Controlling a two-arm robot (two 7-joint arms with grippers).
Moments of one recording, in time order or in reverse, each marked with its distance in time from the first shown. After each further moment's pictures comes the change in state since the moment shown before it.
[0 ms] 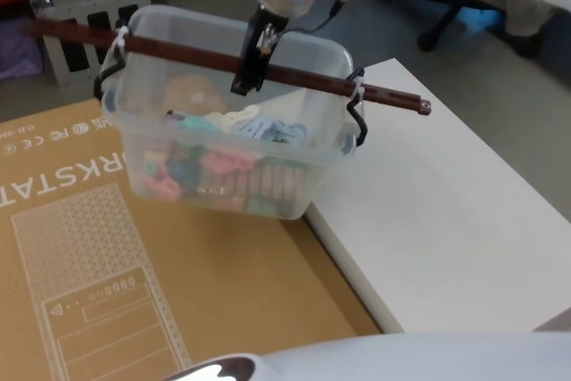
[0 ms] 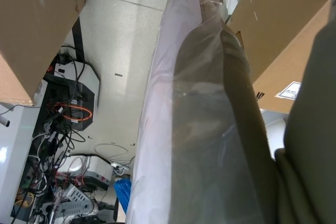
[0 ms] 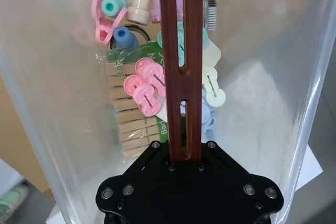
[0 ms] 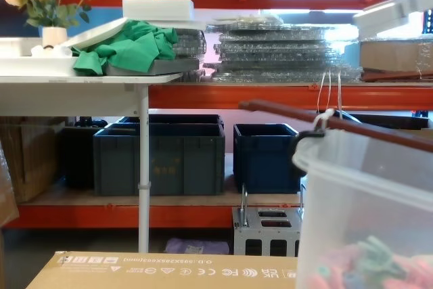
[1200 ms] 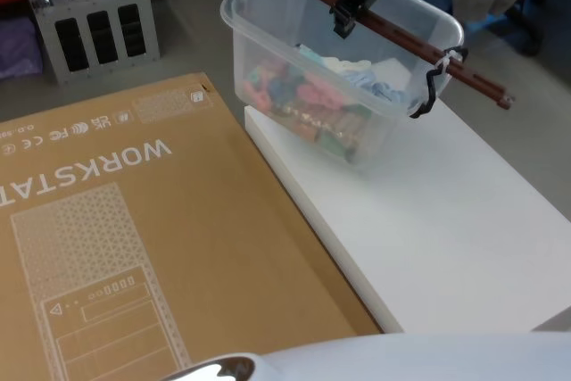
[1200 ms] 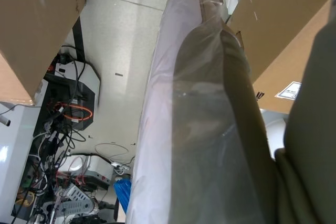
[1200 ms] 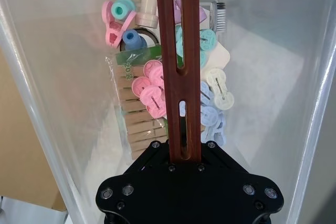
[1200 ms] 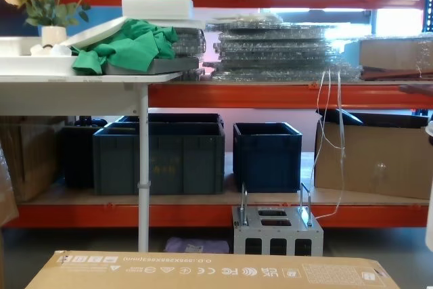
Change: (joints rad) left arm 0.000 0.000 0.000 0.000 0.000 0.000 0.000; right arm -0.043 0.131 0.125 0.179 0.007 0.195 0.041
